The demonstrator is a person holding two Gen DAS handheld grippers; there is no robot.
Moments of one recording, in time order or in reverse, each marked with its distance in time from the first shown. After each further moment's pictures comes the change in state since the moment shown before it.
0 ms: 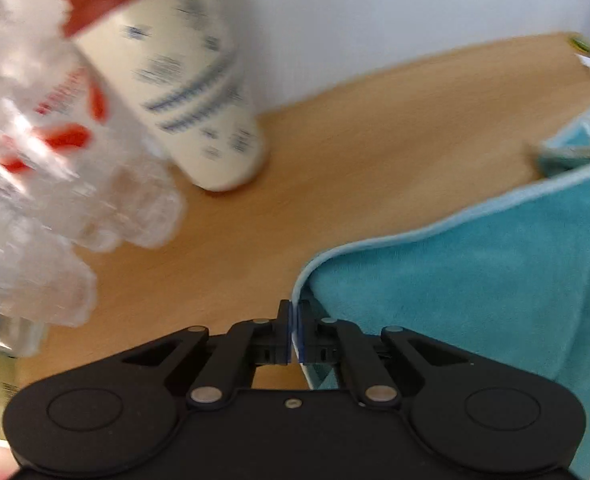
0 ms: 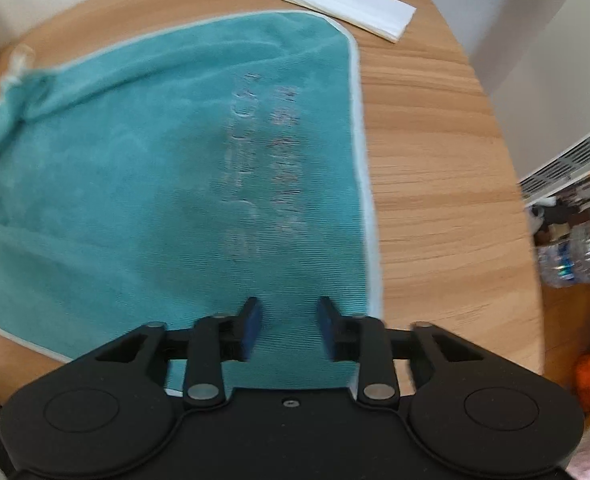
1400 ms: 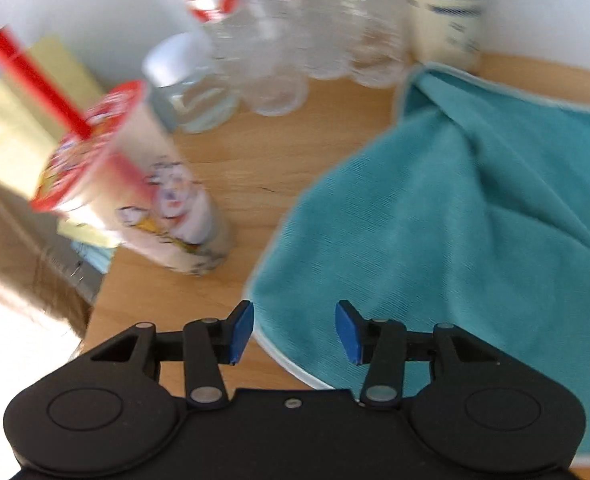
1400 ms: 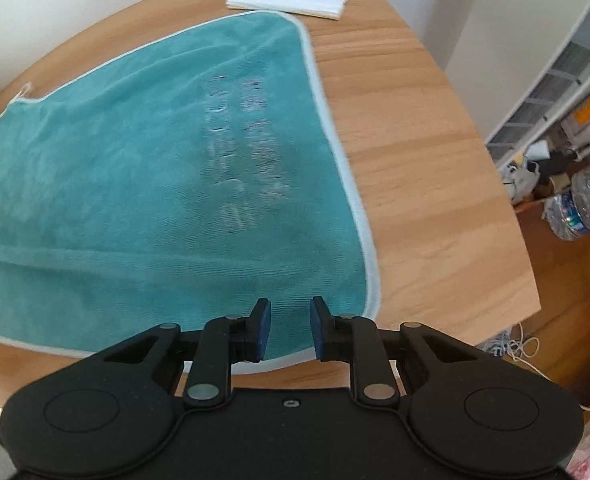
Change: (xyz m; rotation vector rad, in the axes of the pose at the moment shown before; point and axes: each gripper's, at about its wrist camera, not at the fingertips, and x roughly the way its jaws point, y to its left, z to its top) left arm -0.061 0.030 -0.125 -0.490 0.146 0.315; right arm -0.016 -0.037 -0.038 0.210 -0.042 0.107
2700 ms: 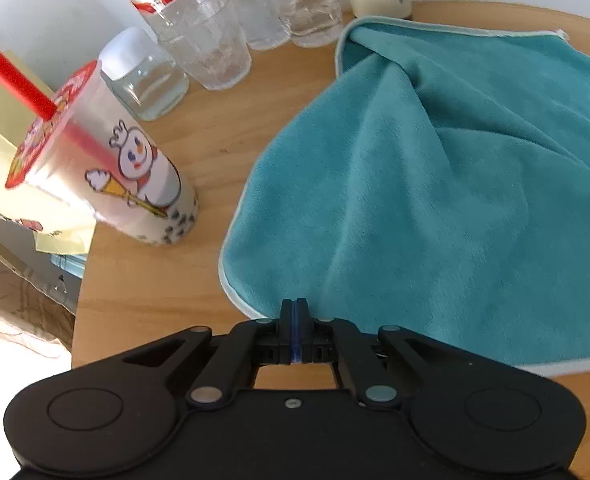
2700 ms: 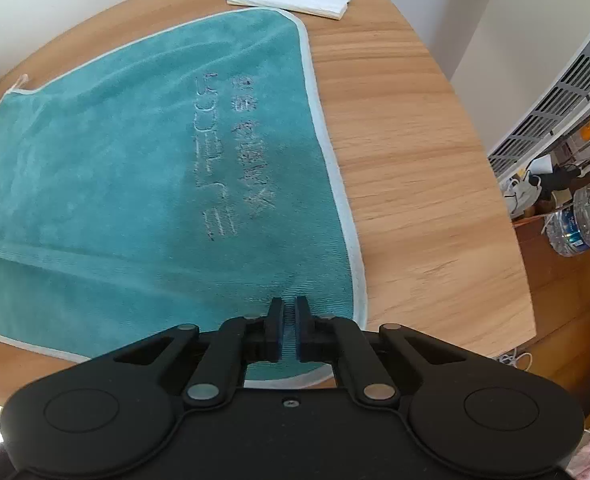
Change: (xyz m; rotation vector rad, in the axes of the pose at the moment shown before) left arm -0.010 -0.006 -0.039 0.218 0.045 -0.097; right arm 0.007 0.001 0.004 -0.101 0.001 -0.031
